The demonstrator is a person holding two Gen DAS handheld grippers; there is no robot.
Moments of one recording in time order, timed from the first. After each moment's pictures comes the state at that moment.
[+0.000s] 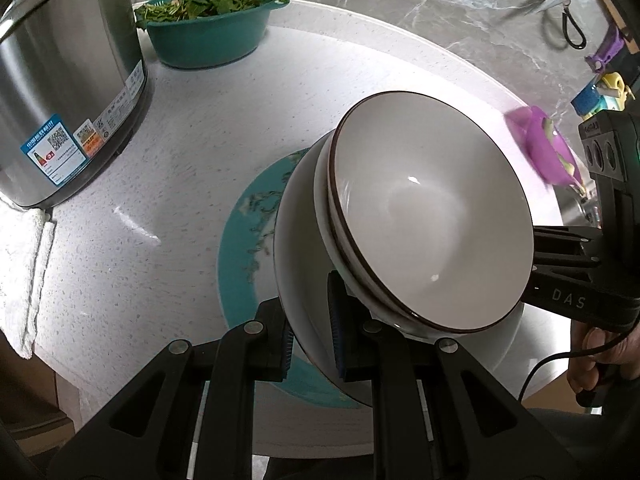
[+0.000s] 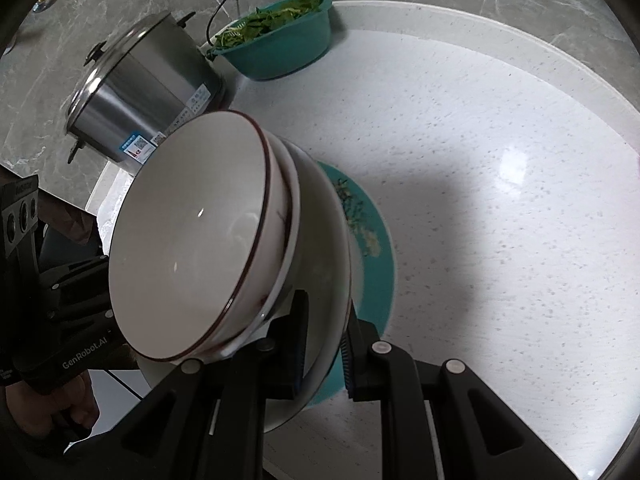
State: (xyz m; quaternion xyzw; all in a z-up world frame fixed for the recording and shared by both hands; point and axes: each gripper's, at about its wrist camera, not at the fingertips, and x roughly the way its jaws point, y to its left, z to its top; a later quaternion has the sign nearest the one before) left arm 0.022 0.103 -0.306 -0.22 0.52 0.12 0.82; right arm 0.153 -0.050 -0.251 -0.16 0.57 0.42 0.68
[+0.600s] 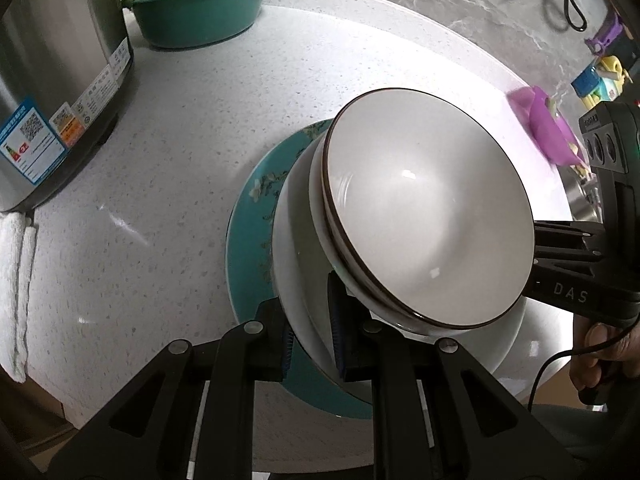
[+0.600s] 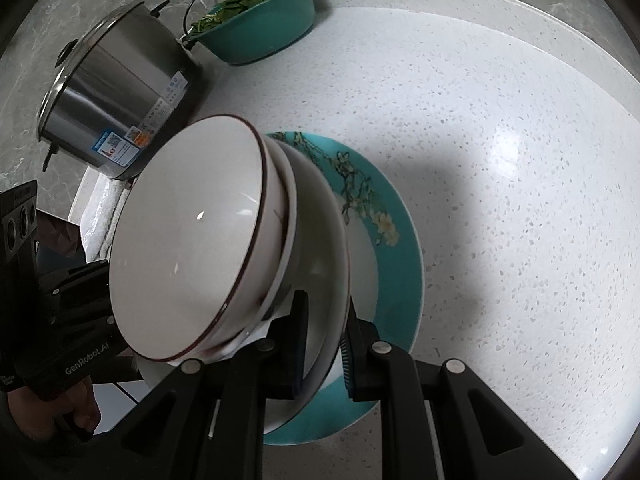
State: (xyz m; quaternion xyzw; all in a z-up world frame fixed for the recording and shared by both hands) left arm 0.026 0.118 -0.346 -0.21 0.54 0.10 0.81; right arm 0.146 -0.040 -0.280 -0.14 0.59 0.40 0.69
